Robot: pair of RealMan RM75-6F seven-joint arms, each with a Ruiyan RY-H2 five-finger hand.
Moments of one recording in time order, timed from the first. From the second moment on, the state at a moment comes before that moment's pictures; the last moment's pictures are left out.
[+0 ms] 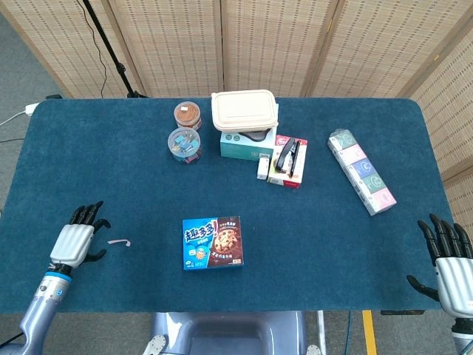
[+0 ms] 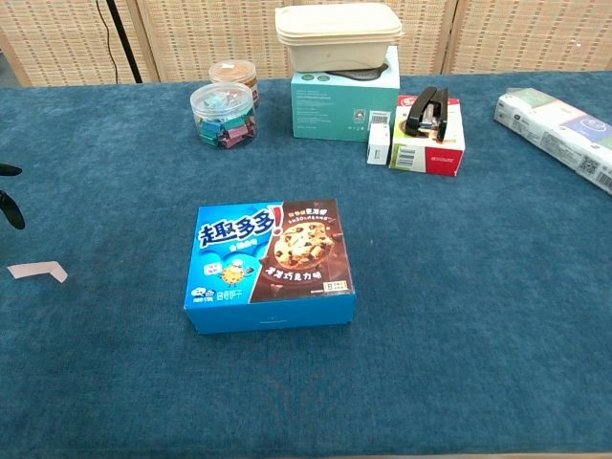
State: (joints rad) left arm -0.29 -1.41 -0.06 -1.41 1.38 1.13 0.13; right arm -0.01 -1.02 0.05 -1.75 -1.59 1.58 -0.17
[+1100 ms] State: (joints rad) left arm -0.33 -1.51 -0.06 -1.34 1.28 1.10 0.23; right arm -0.01 -1.01 0.05 -1.75 -1.58 1.59 -0.14
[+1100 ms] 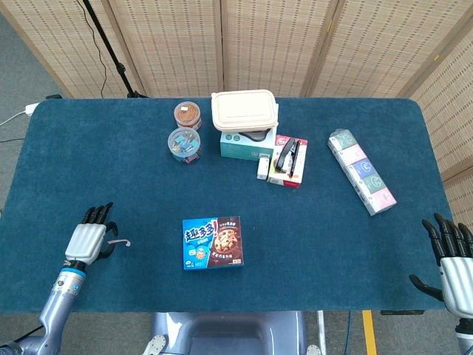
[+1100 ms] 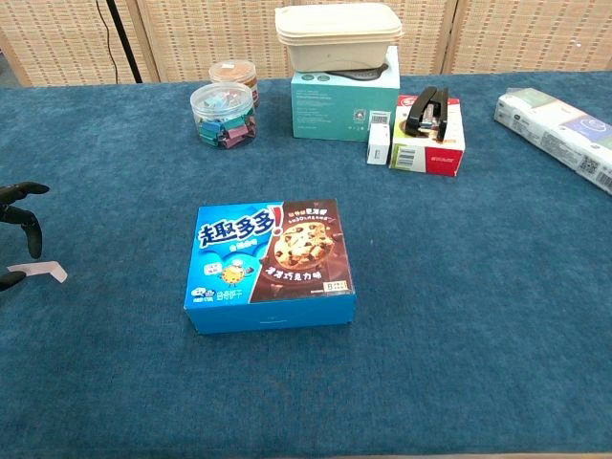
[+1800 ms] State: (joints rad) left arm -0.33 -1.52 -0.06 -1.34 1.25 1.11 0.27; right arm -0.02 -1.00 0.05 -1.76 -1.58 1.59 -0.12
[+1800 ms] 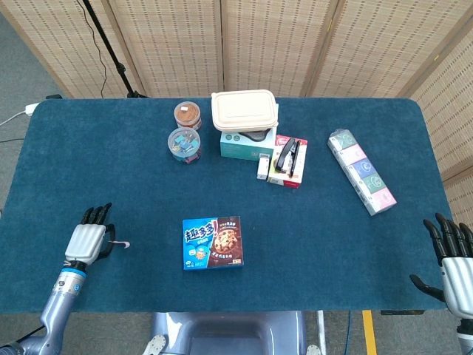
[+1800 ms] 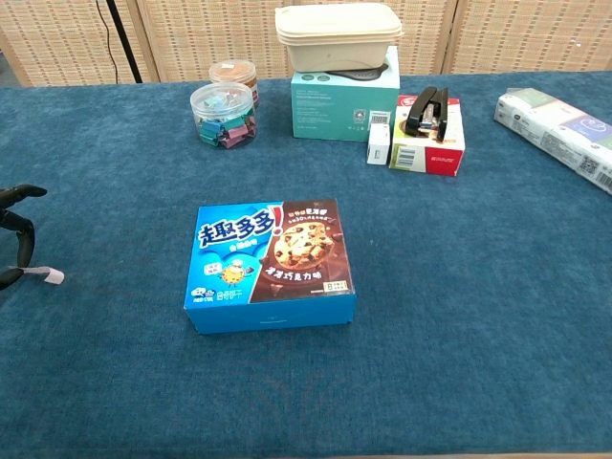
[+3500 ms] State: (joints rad) left arm -0.55 -1.35 -0.16 -1.79 1.14 1.06 0.73; right arm -0.01 -1.00 0.05 -1.76 -1.56 1.57 -0.11
